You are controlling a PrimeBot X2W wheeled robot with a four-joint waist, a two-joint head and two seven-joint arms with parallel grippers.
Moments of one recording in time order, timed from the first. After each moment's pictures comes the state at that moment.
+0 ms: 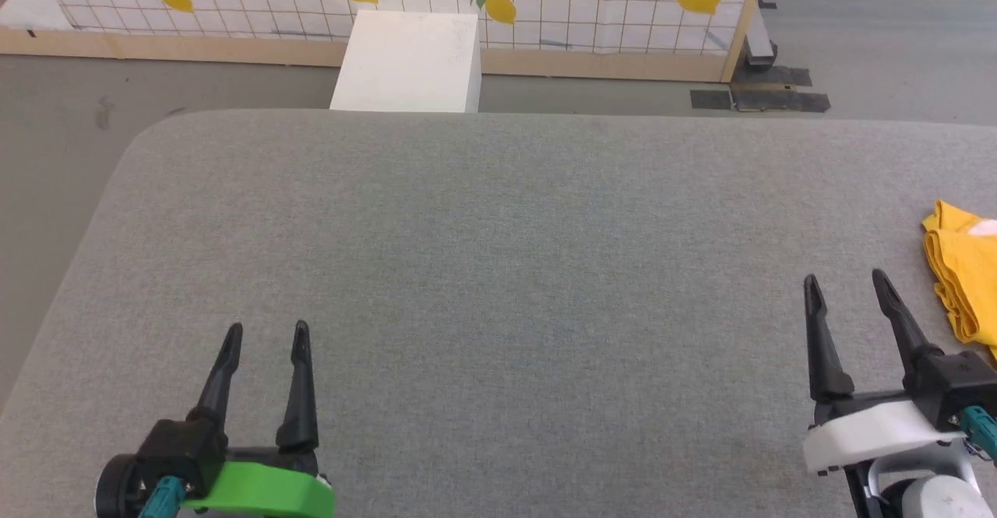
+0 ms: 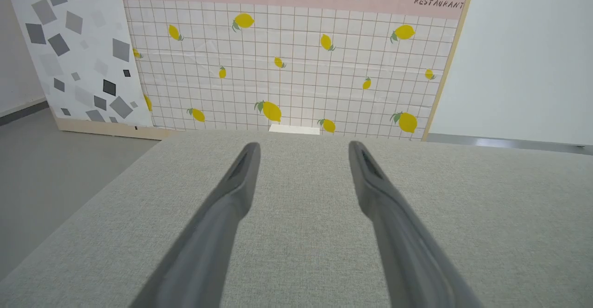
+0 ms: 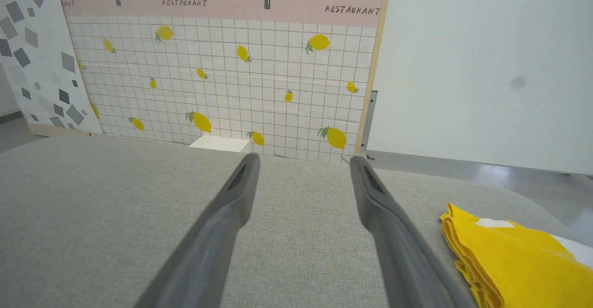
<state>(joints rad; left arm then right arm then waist) 0.10 0.19 -0.11 -0.08 -0.26 0.03 -0.26 -0.01 -0.05 -0.12 0.04 -0.01 0.13 -0.20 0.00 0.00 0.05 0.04</state>
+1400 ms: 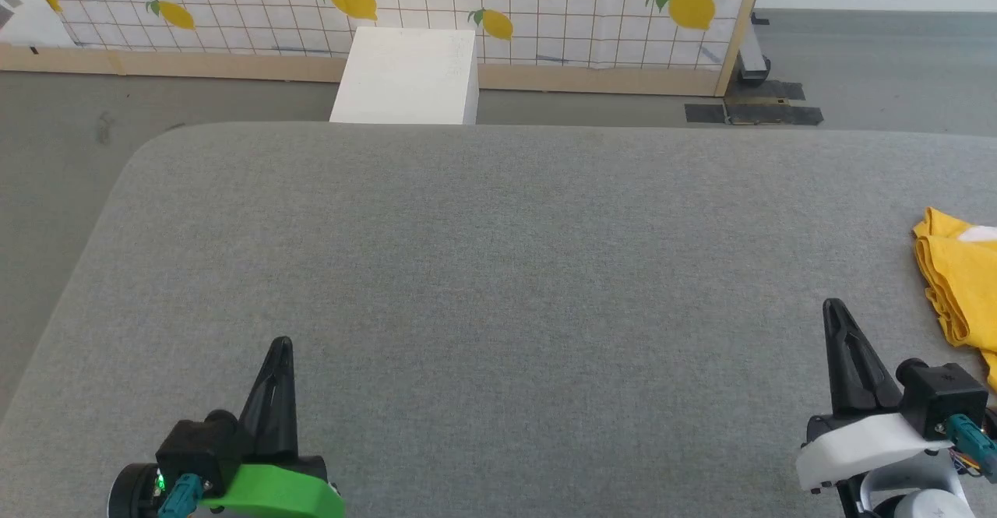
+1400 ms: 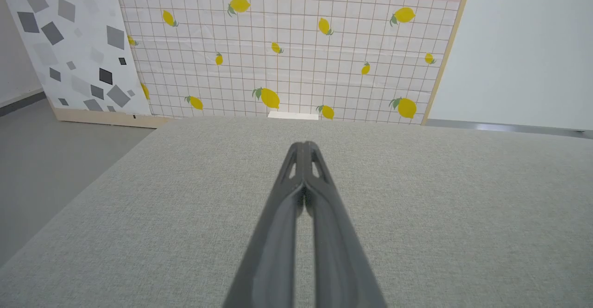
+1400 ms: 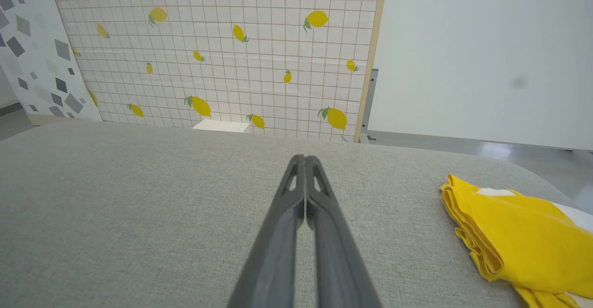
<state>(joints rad) 0.11 0.13 -0.08 -0.06 -0.20 0.00 -0.20 0.00 -0.05 -0.12 0.10 0.01 0.13 -0.18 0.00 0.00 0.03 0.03</state>
